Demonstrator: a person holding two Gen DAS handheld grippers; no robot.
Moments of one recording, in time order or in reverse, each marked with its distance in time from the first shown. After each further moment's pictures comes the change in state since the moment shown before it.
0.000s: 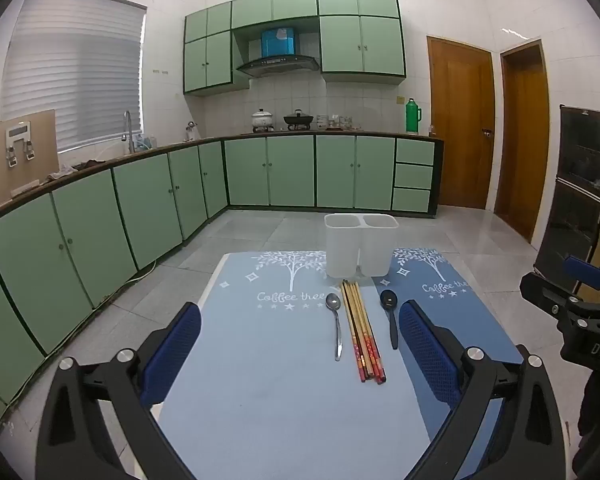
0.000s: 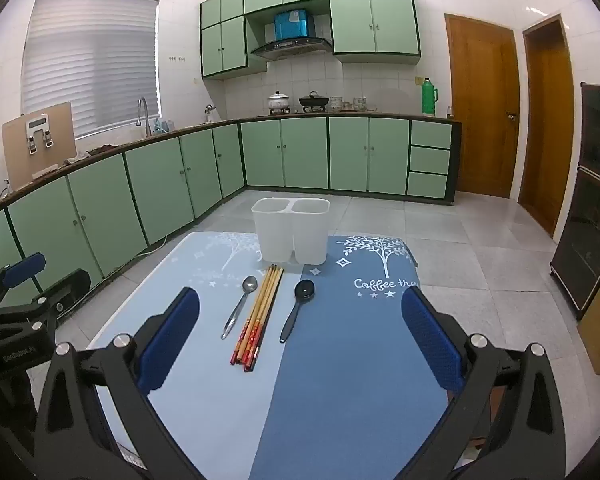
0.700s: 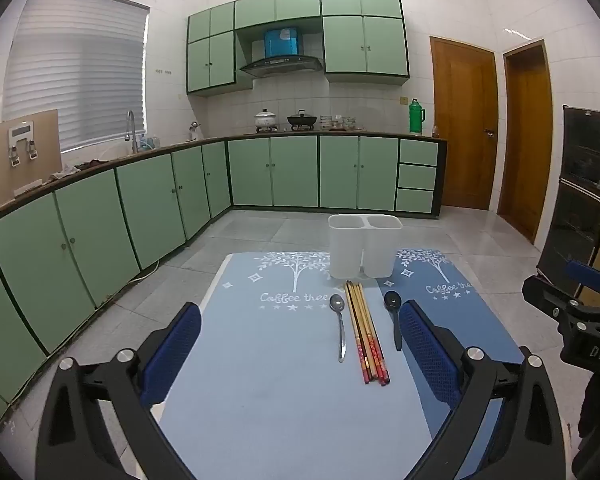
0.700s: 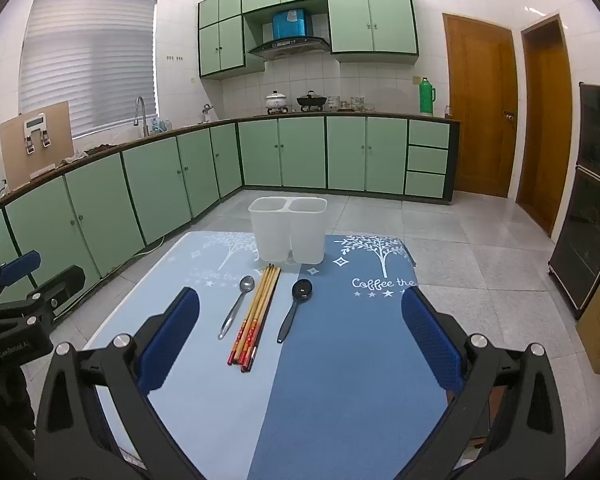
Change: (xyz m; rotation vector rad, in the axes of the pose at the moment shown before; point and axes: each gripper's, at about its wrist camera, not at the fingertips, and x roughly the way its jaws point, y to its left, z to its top) left arm 0.005 0.005 -0.002 -0.008 -0.013 0.007; right arm 0.001 0.000 -0.001 0.004 0.002 -0.002
